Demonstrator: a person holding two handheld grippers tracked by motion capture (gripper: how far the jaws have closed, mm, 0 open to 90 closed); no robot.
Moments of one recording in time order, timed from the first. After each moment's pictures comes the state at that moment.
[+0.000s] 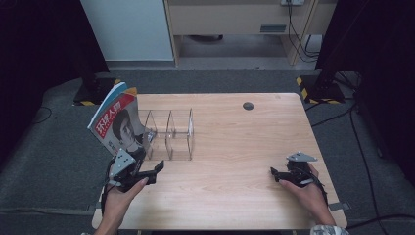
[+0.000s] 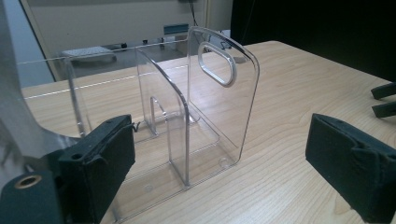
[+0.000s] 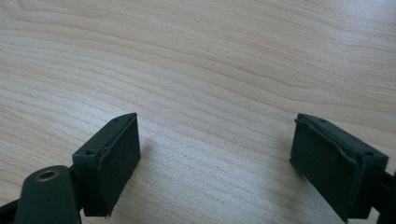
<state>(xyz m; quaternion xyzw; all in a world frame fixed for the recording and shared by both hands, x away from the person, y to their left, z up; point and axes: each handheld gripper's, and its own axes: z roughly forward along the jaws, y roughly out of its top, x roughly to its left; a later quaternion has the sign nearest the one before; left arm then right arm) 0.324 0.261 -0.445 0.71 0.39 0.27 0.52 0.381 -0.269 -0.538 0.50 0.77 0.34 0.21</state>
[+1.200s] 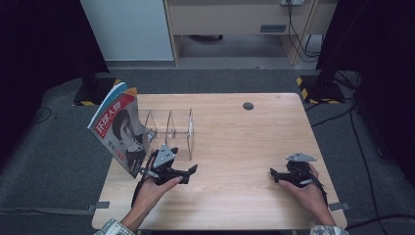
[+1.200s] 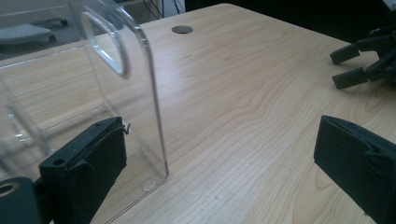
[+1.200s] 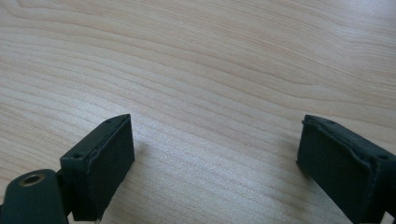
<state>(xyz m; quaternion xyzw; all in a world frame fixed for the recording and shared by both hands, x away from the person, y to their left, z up) 0.356 0.175 -0.468 0.77 0.34 0.19 0.49 0.381 -0.268 -0.539 0.50 0.77 0.33 0.21</state>
